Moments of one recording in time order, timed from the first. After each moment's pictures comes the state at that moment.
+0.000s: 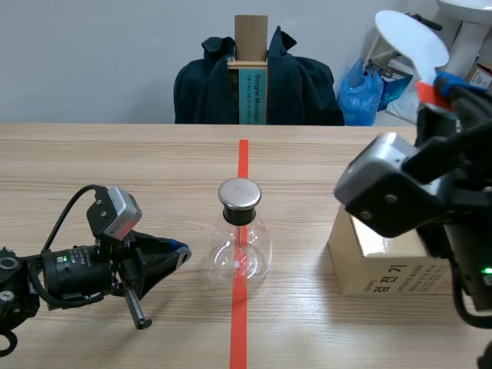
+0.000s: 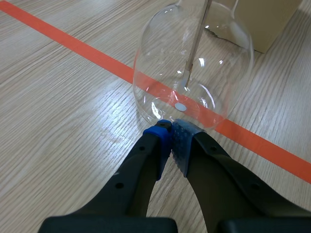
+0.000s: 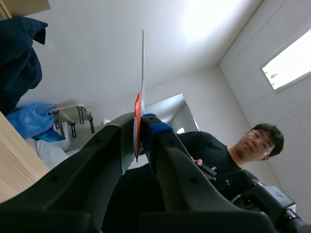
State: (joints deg) left arm -3.3 -28.6 29.4 61.1 -4.7 -37.9 -26.2; right arm -38.2 10.8 -3.5 115.7 -69.4 -34.2 8.3
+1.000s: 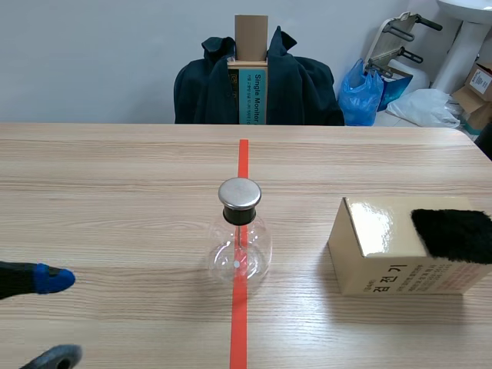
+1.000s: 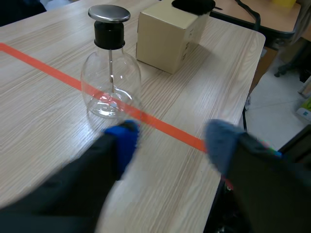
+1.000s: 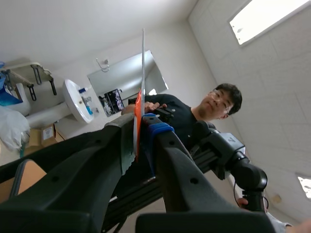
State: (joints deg) left arm 44.7 -51.0 1.4 97.4 -9.7 -42.1 -40.9; right arm -47.7 10.8 17.0 125.0 -54.6 -34.2 11.2
